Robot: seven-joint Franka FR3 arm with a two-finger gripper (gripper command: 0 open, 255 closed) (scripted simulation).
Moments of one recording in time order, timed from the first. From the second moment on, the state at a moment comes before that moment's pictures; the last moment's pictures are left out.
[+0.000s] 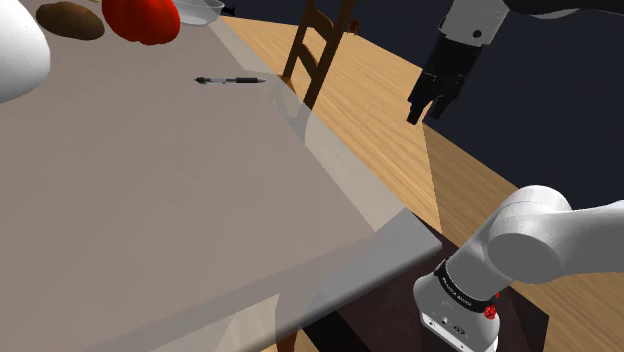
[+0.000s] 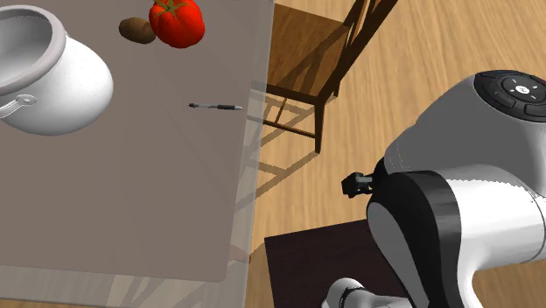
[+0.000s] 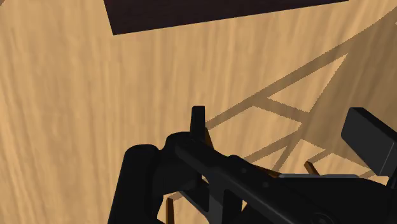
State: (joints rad) arm 0.01 -0.83 -0.03 -2.43 -0.02 1.55 0.14
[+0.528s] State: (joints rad) arm 0.10 -0.60 -0.04 -2.26 -0.04 1.63 -0.04
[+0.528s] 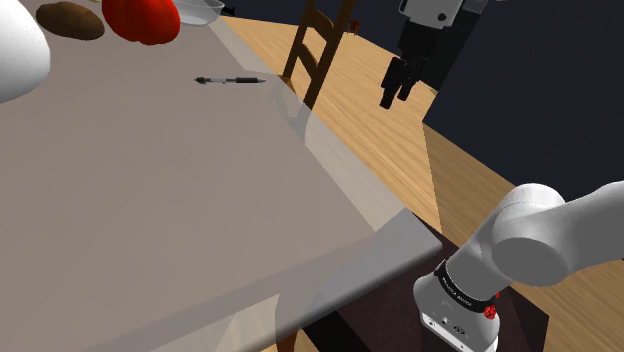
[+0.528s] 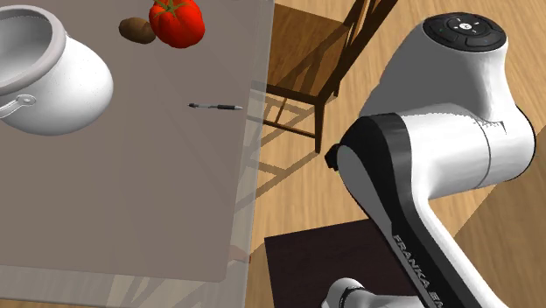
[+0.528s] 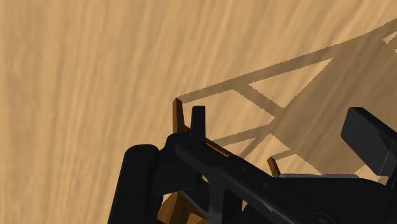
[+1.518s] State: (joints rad) arm 0.26 -0.12 0.01 -1.78 -0.04 1.67 -0.45
